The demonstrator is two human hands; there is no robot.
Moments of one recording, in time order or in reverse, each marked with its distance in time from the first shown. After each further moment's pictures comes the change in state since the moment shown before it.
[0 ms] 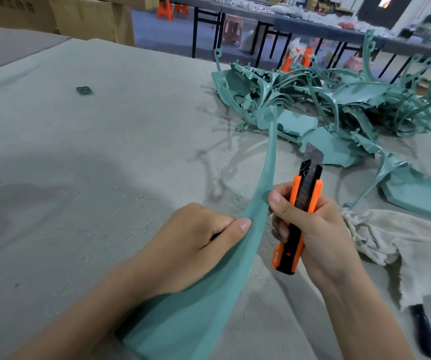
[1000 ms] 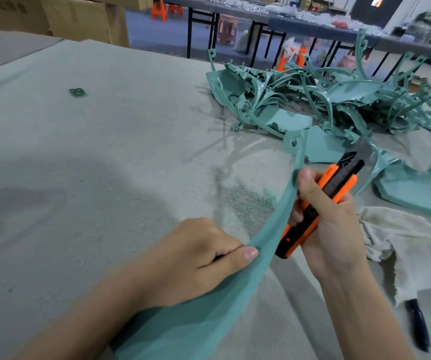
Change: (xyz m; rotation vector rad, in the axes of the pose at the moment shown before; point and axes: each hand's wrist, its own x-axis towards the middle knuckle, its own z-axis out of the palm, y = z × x) left_hand -0.003 0.002 0.001 -0.027 -0.191 0.164; right_hand 0.004 0.000 -0.005 0.272 0.178 -0.118
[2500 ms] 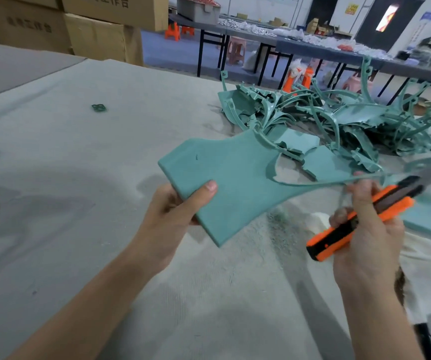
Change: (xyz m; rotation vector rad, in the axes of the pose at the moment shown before) left_hand 0.007 -0.025 -0.018 -0.995 0.644 -0.277; right_hand 0.003 0.008 -0.021 0.018 0.369 -0.280
